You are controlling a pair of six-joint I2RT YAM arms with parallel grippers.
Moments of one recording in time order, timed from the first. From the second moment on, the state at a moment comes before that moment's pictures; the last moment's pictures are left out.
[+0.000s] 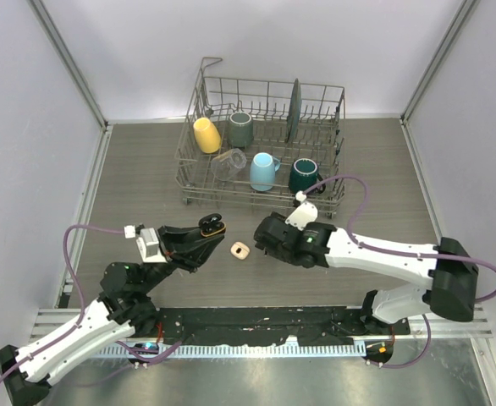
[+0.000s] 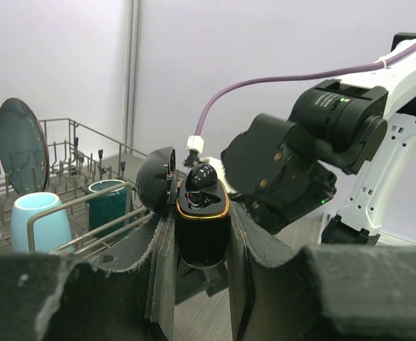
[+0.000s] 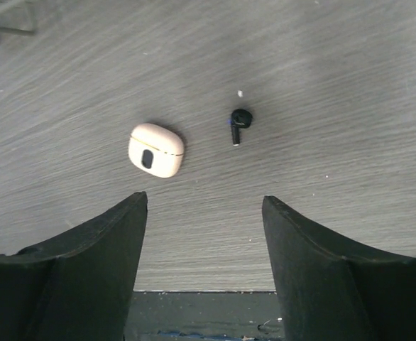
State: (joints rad) left arm -0.89 0.32 0.23 0.58 0.11 -0.23; right arm 1.13 1.32 0.98 -0.72 0.53 1.43
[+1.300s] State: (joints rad) left arm -0.89 0.28 0.21 0.52 0.09 -0.20; right arm 0.99 1.67 1.09 -0.75 0.41 1.47
